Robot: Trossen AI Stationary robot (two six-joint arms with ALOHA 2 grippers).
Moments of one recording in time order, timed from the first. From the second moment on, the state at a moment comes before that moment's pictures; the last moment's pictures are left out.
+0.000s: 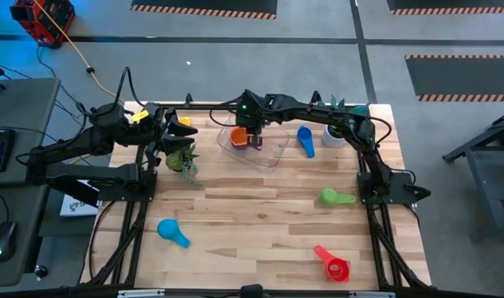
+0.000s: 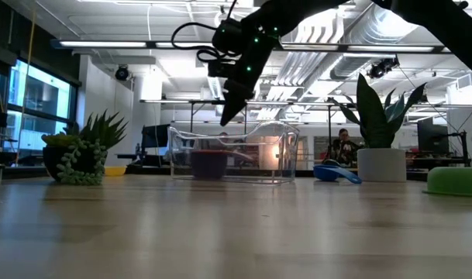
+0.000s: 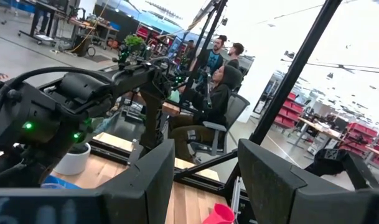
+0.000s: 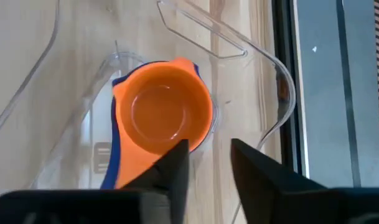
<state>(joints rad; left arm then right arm) 0.21 0.69 0.90 -0.10 0.24 -0.42 -0.36 2.14 1.93 -0.79 0.07 -0.45</state>
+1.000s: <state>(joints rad) 0.21 0.69 0.90 -0.11 0.25 -0.39 0.15 1.34 1.15 -0.28 0.16 0.56</state>
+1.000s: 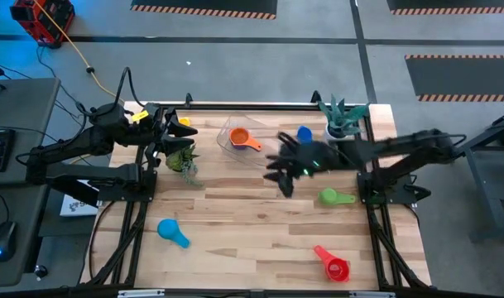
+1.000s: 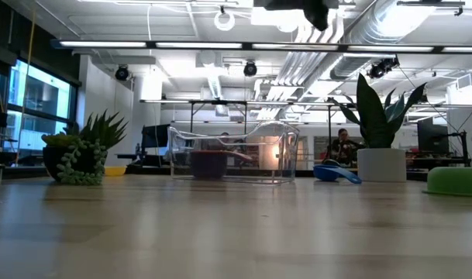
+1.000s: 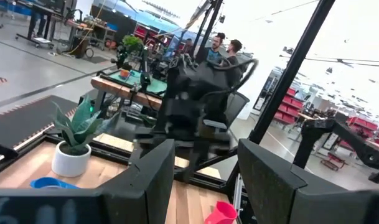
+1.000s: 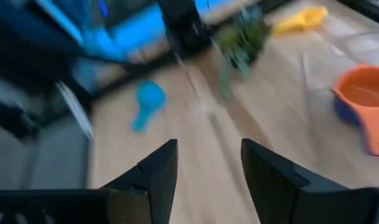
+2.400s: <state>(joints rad) 0.21 0.75 0.90 -0.15 0.32 -0.38 0.29 1.32 1.05 -0.15 0.46 0.55</state>
